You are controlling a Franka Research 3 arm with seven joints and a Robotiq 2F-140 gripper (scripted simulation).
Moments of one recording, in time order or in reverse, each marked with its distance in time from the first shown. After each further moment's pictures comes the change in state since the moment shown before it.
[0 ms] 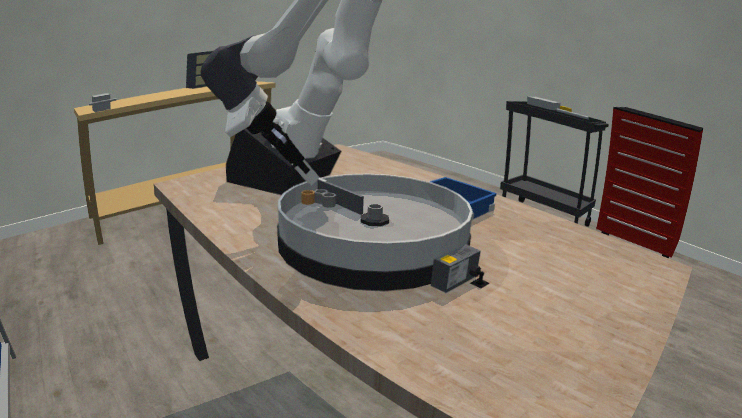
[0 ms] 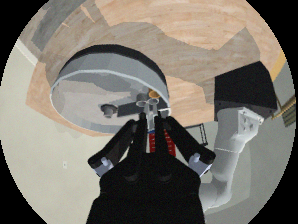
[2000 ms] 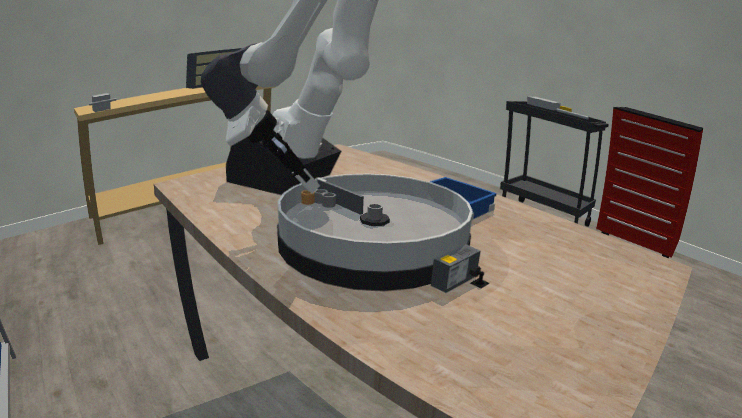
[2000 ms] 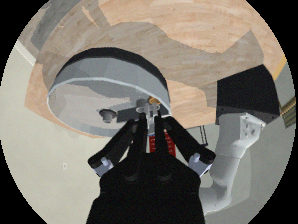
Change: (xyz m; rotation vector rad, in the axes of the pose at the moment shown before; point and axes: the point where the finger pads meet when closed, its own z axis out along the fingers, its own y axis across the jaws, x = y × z) arm 0.012 0.000 0.016 0.000 -0.001 0.000
